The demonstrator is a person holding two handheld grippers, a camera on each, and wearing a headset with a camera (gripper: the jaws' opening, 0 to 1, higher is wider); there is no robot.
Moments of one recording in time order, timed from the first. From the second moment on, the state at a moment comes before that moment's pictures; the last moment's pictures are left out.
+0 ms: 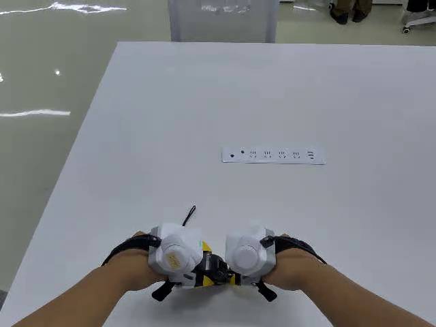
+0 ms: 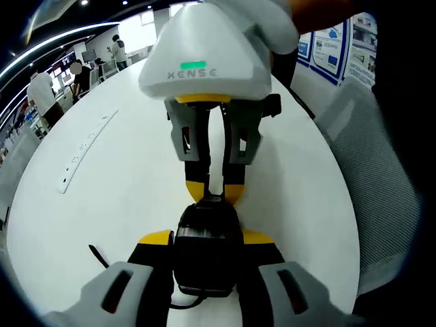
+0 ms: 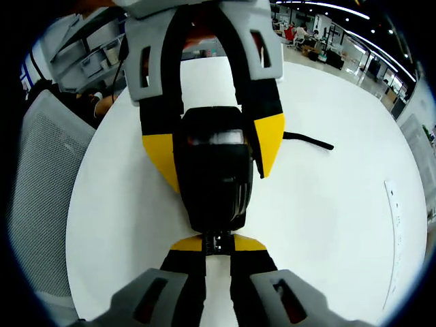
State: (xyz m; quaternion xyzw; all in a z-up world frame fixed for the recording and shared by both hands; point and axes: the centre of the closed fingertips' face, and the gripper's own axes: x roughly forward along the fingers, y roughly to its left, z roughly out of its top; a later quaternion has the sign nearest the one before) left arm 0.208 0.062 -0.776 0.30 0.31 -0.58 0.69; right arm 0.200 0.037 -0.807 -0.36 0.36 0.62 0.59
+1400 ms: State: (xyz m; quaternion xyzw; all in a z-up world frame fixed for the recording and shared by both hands) left arm 0.206 0.063 -0.775 0.30 0.31 -0.58 0.69; right arm 0.201 0.001 -0.812 -0.37 0.39 0.61 0.58
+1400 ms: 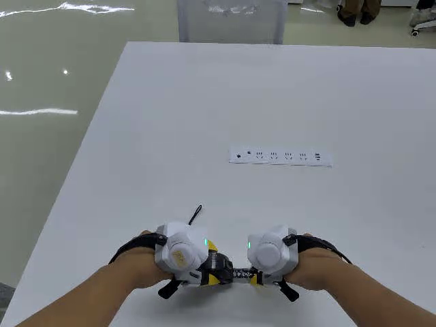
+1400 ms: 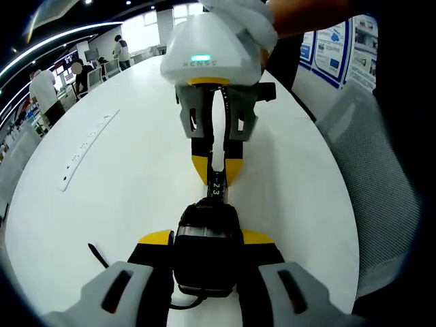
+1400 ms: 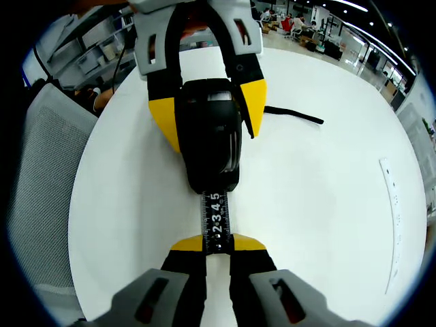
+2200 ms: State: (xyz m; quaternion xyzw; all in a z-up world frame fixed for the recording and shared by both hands) left arm 0.206 0.063 -0.773 0.29 0.32 -0.57 0.69; right arm 0.204 -0.013 -0.814 -0.38 0.40 0.60 0.58
